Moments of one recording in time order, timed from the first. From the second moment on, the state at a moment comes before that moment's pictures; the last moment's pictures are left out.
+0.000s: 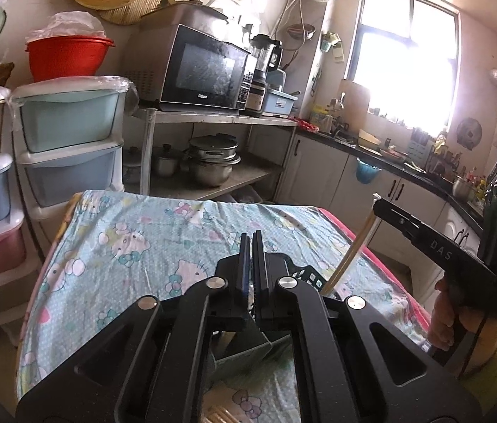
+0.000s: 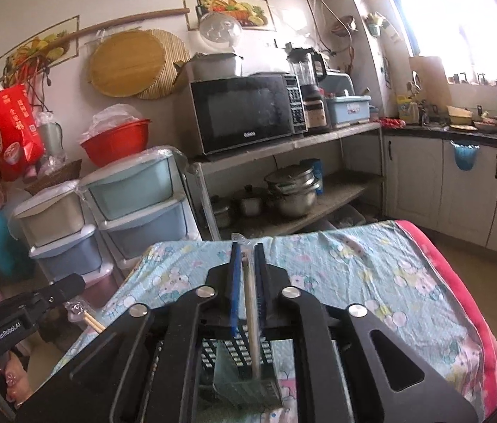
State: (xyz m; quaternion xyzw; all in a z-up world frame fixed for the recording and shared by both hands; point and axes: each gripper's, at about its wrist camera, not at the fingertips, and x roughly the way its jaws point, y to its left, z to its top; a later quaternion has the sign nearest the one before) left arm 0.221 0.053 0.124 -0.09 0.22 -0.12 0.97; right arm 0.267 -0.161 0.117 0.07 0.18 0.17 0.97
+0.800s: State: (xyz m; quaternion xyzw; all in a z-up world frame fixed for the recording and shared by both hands) left arm 0.189 0.057 0.118 -0.10 0.20 -0.09 0.97; right arm 0.219 -0.178 0.109 0.04 0.16 0.15 0.98
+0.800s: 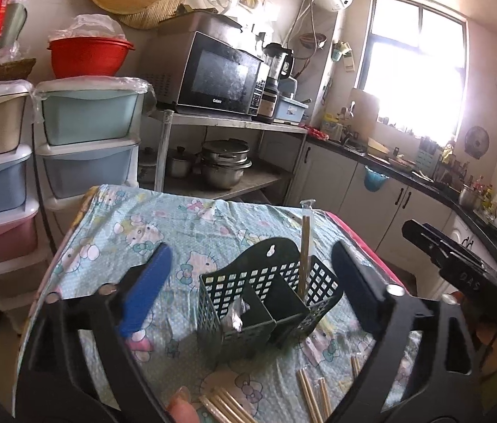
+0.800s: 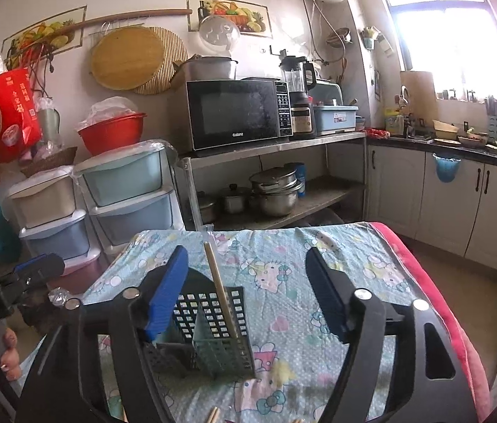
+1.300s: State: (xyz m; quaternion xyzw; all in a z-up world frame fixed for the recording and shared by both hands) left arm 0.155 0.059 0.099 -0.11 0.21 -0.08 0.97; right arm 0.186 -0.187 0.100 0.03 0.17 0.16 0.97
